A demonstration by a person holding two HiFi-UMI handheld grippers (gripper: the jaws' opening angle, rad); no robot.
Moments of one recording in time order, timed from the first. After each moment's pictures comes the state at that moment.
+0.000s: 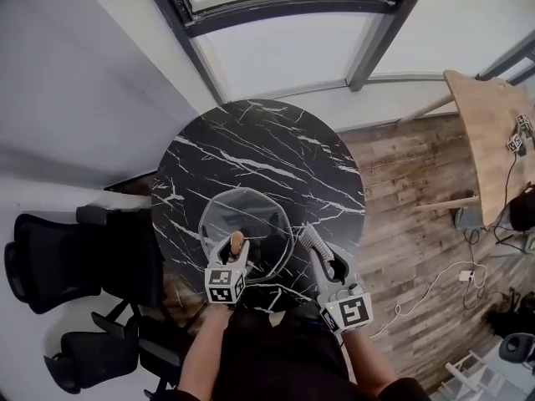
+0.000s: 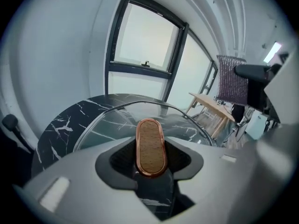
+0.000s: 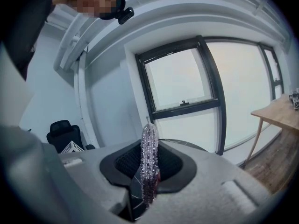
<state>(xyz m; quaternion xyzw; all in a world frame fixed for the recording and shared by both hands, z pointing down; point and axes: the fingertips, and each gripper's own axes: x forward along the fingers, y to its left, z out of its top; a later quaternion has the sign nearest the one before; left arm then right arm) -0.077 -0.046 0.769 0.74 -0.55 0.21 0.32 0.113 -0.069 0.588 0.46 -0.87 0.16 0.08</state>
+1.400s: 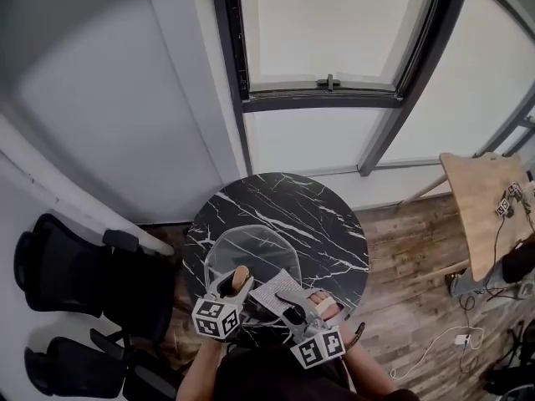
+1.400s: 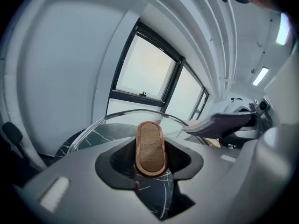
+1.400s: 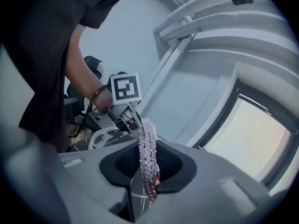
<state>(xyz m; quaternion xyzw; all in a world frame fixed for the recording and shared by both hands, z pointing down) -0.137 -0.040 0.591 0.78 -0.55 0.08 0.29 -0.059 0.023 0.519 0.15 -0.92 -0.24 0.28</state>
